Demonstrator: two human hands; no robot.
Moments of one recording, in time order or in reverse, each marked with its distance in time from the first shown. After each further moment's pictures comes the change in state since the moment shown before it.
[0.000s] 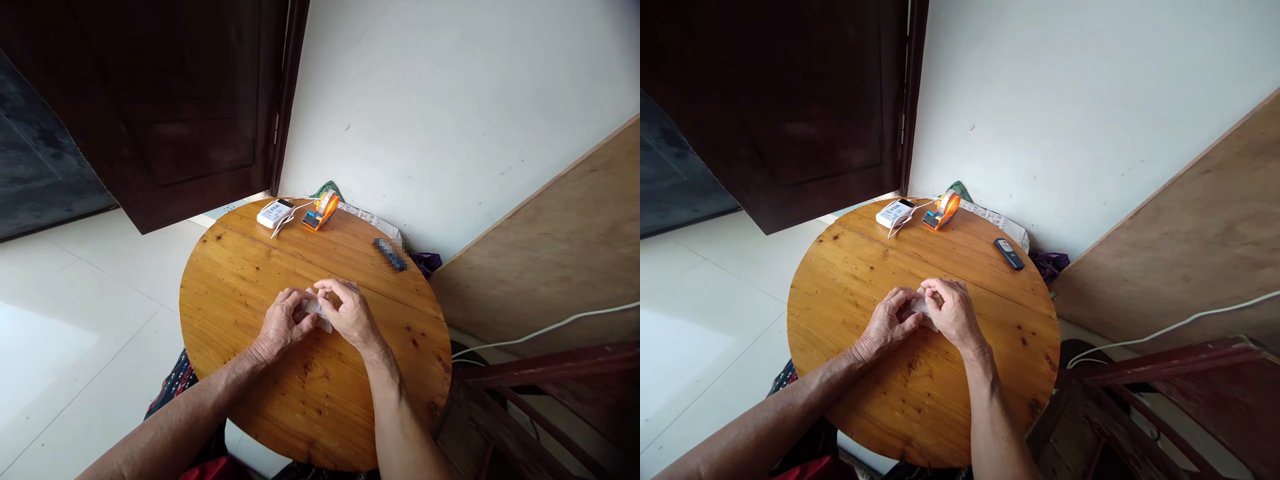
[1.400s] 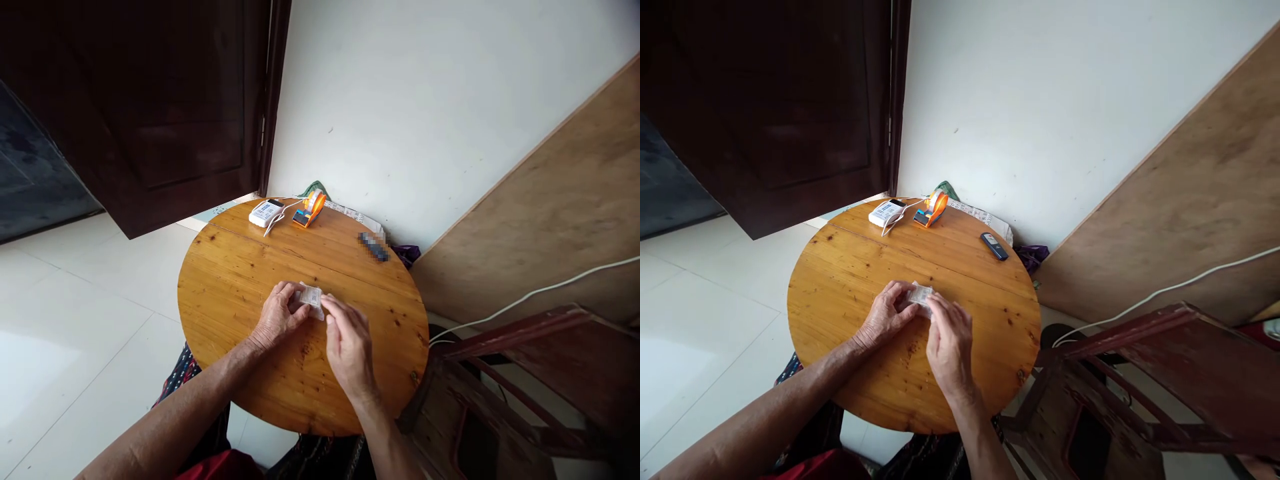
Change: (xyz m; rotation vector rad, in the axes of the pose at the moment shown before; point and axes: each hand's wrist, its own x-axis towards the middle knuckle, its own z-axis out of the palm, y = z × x) left_hand -0.001 -0.004 -0.001 0.000 0.009 0.021; right_hand -0.072 -0.053 0.007 -0.214 0.247 0.076
